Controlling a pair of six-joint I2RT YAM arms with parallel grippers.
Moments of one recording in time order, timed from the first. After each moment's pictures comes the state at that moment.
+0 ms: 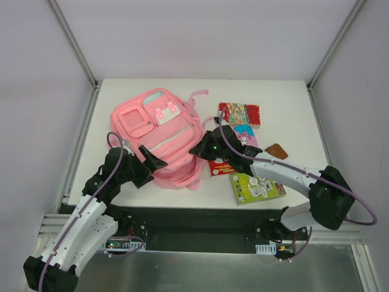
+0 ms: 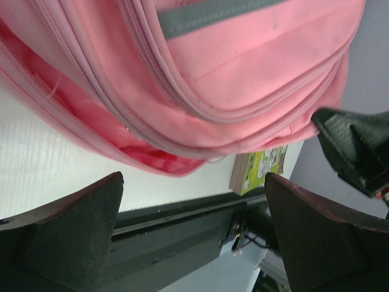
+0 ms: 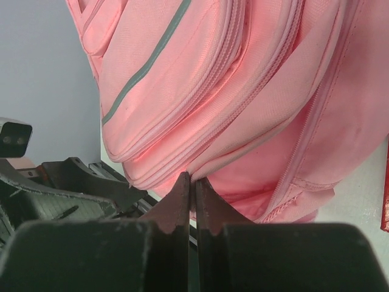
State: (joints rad) left arm -0.34 0.59 0.50 -0.60 0.28 -1.08; right arm 0.87 1.42 0.92 -0.04 -0.01 1.00
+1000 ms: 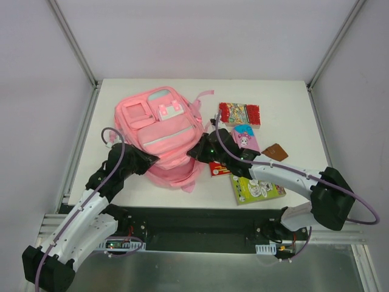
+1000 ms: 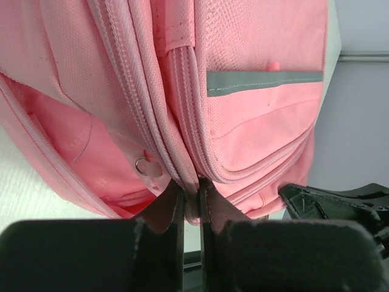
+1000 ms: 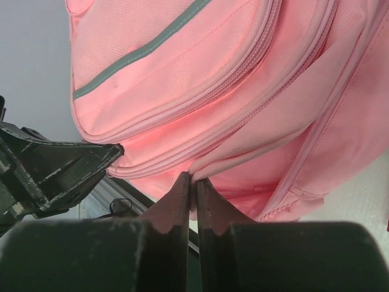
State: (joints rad) left arm -0.39 0.68 0.51 -0.44 0.02 -1.19; right arm 0.94 1.42 0.92 -0.02 0.07 0.97
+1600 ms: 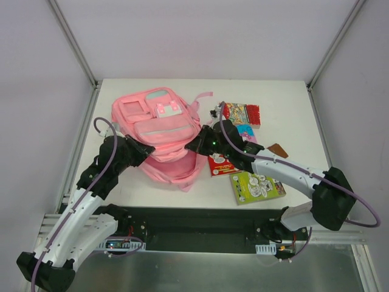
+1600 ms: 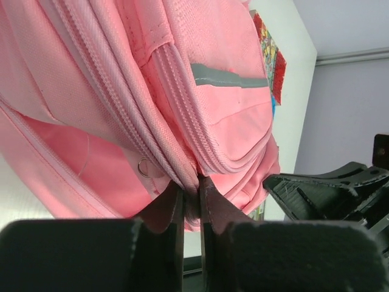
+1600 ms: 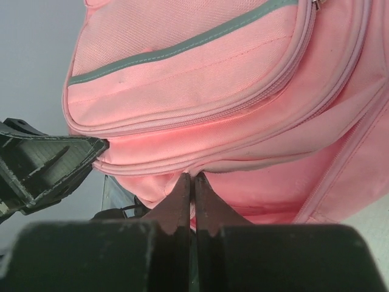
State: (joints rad) left arm -0.39 0.68 0.70 -0.53 -0.01 -1.08; right arm 0.88 1.40 0.98 -0.02 -0.06 0.93
